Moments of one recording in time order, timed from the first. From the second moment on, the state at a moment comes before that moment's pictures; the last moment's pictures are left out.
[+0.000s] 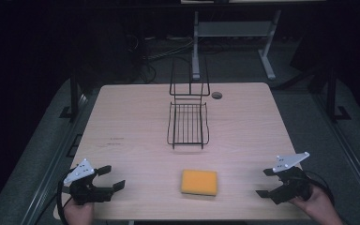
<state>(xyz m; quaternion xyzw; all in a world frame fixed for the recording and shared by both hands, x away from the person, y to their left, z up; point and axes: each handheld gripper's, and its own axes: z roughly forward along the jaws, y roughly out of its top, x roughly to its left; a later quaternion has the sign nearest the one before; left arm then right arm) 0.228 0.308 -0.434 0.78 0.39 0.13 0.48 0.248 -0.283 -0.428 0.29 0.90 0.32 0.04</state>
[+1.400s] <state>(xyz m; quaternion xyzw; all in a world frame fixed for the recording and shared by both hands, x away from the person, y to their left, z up) 0.219 0.316 -0.432 0.77 0.39 0.13 0.48 0.251 -0.226 -0.421 0.21 0.92 0.32 0.03</state>
